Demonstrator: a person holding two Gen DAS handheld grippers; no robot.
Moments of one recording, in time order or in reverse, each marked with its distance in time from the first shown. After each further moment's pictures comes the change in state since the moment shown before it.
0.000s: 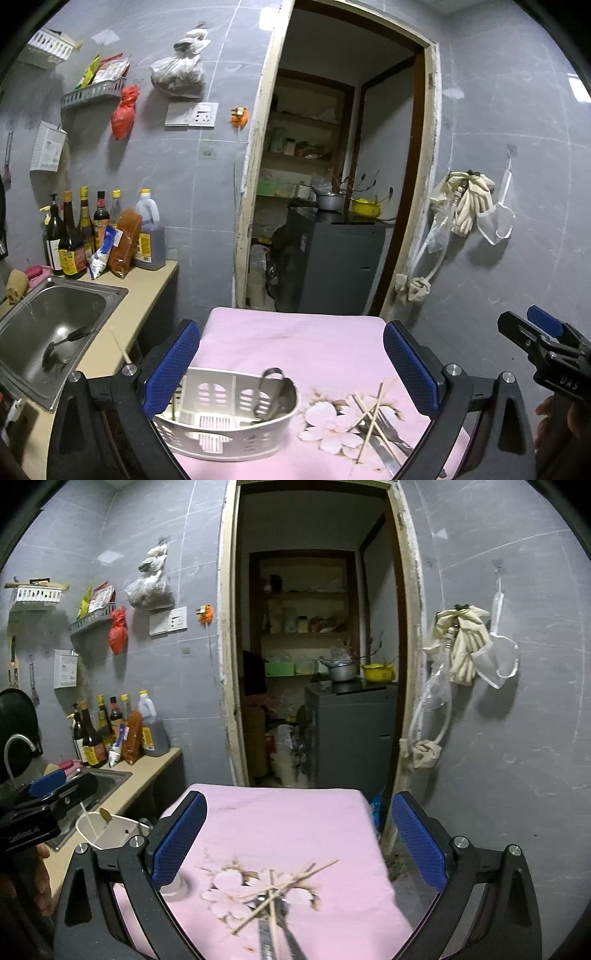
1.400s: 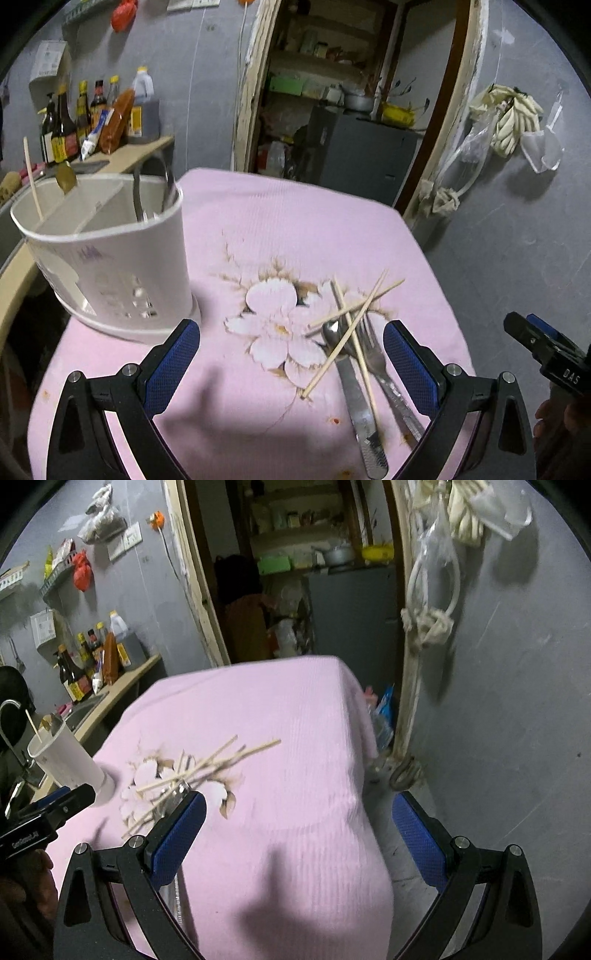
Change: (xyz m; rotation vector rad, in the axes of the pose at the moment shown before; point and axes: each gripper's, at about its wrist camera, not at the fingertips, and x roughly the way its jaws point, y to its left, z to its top) left arm 0.101 -0.076 -0.126 -0.120 0.382 0.117; right arm 0.135 -0.128 -0.138 0.086 0.420 0.131
